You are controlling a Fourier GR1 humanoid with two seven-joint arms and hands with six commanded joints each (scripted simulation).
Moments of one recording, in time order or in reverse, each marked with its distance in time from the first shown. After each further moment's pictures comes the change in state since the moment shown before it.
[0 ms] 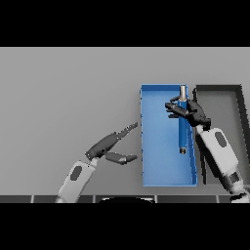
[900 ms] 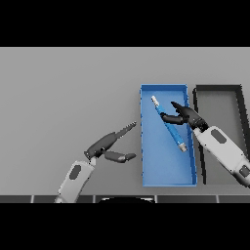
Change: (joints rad) left arm -0.004 0.004 0.014 0.016 0.012 -0.004 0.008; right arm -0.177 -0.247 0.452 -0.006 -0.049 0.077 -0.011
